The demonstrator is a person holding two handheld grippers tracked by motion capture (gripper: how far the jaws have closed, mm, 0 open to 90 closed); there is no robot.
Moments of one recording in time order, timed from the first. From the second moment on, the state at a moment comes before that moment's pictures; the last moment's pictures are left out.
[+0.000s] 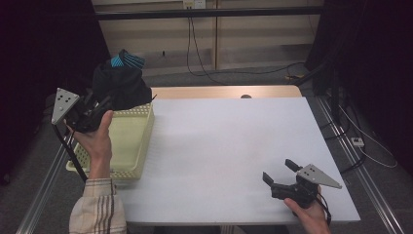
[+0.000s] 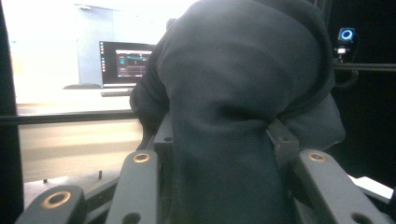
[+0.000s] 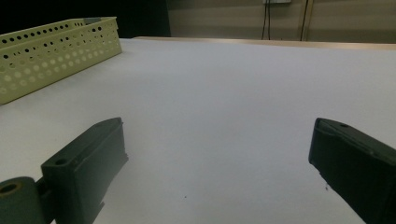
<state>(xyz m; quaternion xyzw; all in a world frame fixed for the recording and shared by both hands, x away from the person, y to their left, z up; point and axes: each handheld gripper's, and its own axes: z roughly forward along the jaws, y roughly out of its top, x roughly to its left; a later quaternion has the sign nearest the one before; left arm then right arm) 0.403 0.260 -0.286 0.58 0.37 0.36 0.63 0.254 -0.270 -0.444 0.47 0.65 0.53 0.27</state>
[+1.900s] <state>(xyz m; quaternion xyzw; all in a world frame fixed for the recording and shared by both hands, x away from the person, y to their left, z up) 0.426 0.185 -0.276 0.66 0.32 0.28 0.63 0.253 -0.271 -0.444 0.48 0.65 0.52 0.27</state>
